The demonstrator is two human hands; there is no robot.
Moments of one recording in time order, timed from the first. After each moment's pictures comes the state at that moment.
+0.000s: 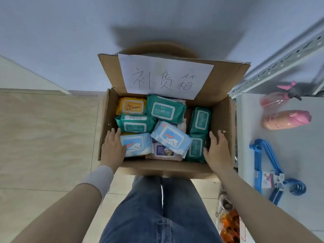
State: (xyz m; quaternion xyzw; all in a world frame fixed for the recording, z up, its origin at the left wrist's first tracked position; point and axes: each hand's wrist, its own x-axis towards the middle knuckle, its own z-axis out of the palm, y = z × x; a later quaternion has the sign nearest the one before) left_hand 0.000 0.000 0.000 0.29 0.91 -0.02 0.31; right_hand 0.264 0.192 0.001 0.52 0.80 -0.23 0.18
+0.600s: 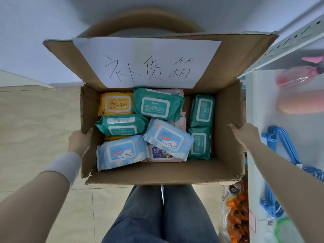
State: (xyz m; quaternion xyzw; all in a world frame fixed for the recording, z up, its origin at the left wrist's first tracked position) left_hand -0.106 0.017 -0.087 0.04 0.94 0.04 0.33; right_hand 0.291 0.310 -0.080 0.69 0.63 -0.28 0.24
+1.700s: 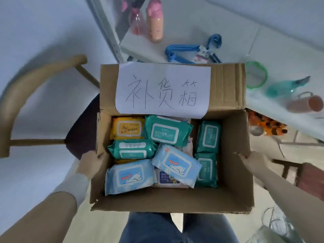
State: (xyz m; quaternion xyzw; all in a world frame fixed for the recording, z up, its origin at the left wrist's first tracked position) left_hand -0.027 0.084 -0.014 0.63 0.68 -0.17 0.33; right_hand 0.412 -0.157 -0.007 0.91 0.19 -0.36 0.05
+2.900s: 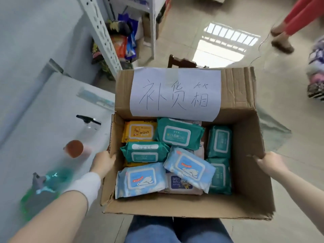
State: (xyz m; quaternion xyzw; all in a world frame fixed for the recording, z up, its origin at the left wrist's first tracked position) left_hand 0.758 -0.278 -0.003 0.94 -0.02 -0.33 0.11; right_hand 0.493 -0.694 0.055 0.77 -0.56 -0.27 -0.16
